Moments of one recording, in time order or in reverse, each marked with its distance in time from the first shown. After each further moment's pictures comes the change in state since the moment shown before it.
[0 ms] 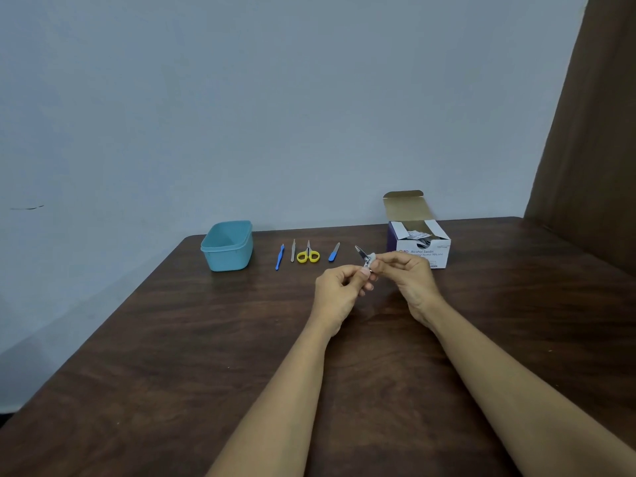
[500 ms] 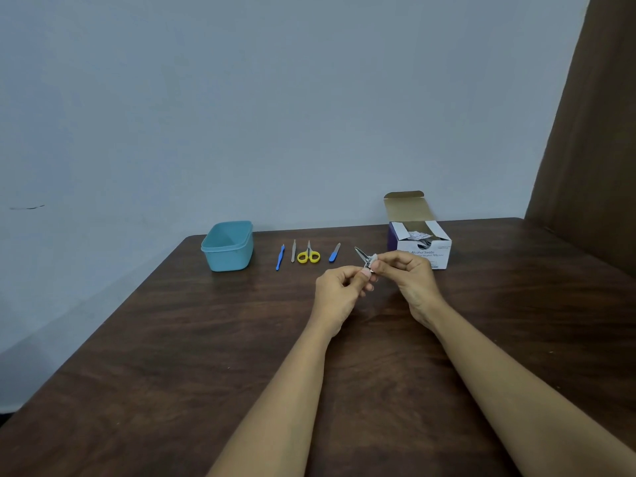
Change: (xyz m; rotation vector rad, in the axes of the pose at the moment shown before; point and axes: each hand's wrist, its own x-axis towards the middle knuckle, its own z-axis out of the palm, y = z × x) left_hand 0.002 -0.004 0.000 0.030 0.011 0.006; right_hand 0.000 0.000 -0.001 -0.035 0.025 -0.026
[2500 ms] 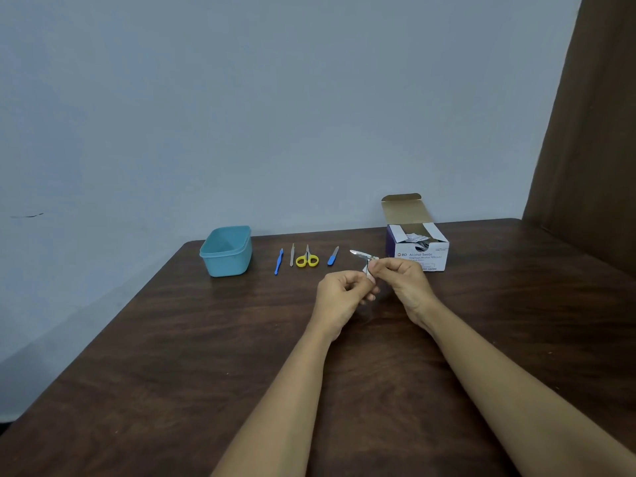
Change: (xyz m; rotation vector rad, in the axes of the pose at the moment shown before) left_hand -0.005 0.010 0.003 -0.055 -0.064 -0.043; right_hand 0.000 -0.002 0.005 -0.019 -0.045 0.092
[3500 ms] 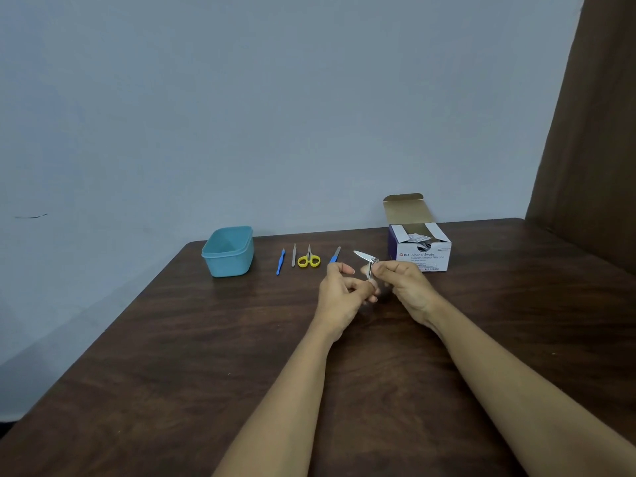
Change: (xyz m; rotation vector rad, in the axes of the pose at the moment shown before) left_hand 0.001 0.002 0.000 -0.054 0.032 -0.031; right_hand 0.002 0.000 -0.004 -0.035 -0.160 0.080
